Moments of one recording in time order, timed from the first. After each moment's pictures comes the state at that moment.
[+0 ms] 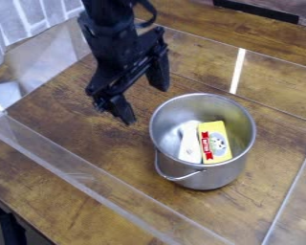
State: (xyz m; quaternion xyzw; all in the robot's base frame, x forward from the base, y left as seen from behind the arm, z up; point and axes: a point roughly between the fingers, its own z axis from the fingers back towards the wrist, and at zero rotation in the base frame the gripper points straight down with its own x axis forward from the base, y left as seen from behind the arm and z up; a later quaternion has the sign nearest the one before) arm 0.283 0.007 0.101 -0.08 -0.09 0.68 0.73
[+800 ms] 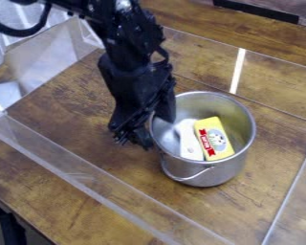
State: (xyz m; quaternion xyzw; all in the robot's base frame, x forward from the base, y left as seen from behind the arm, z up) arm 0.287 -0.003 0.060 -0.09 -0.08 0.68 0.72
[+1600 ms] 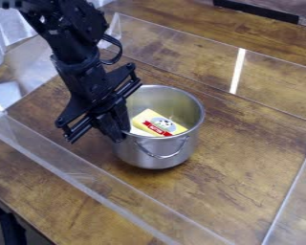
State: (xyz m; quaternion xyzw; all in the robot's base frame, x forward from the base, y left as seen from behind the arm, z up) arm 0.253 0.020 0.073 -0.11 -0.05 0.64 0.76
